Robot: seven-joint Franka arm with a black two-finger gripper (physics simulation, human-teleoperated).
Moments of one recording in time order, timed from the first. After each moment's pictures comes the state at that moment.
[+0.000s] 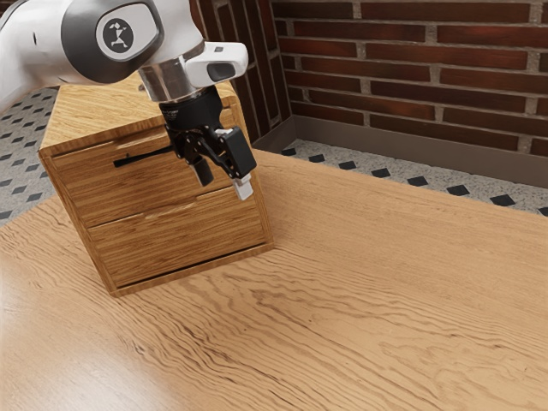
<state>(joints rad) -0.09 0.08 0.14 -1.32 -0.10 1.46 0.15</state>
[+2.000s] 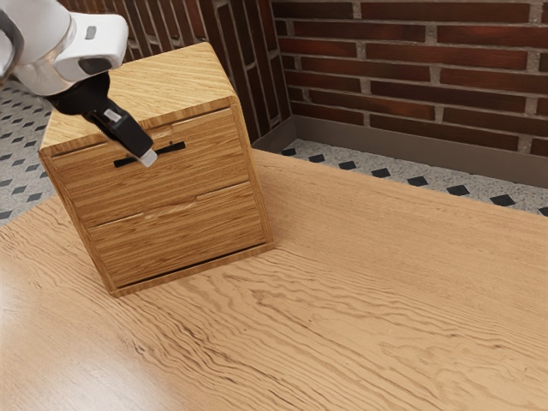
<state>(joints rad) -0.20 -0.32 0.27 -1.69 0.22 1.79 0.24</state>
